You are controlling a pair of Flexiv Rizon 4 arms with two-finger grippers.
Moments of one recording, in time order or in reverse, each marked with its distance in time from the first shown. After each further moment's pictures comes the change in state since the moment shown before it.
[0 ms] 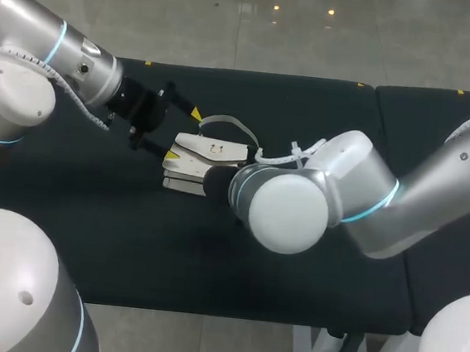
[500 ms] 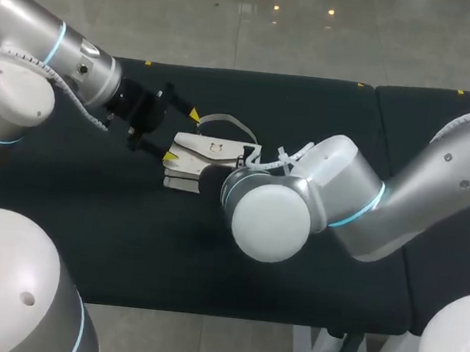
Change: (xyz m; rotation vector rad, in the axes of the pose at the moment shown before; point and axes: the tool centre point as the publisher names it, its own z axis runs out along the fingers) left arm 0.003 0.003 0.000 -0.003 0.004 -0.006; right arm -0.002 0.004 0.010 0.031 -0.046 0.024
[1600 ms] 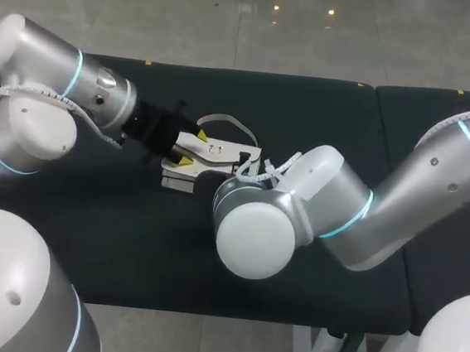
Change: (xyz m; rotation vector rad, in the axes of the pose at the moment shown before) left arm 0.003 0.006 0.041 -0.076 -0.058 0.152; right arm 0.008 0.004 -0.002 0.025 -0.038 0.017
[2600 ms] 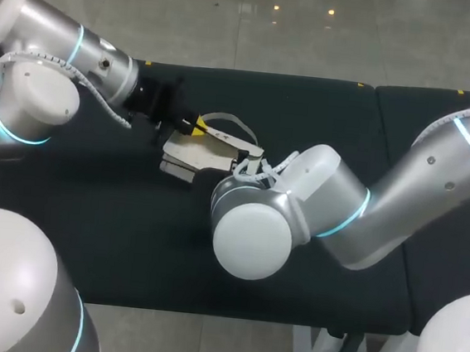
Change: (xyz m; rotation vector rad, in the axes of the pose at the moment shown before) left arm -0.036 0.015 -0.007 0.082 0.016 -0.395; right arm -0.005 0.004 0.001 -0.001 -0.017 0.002
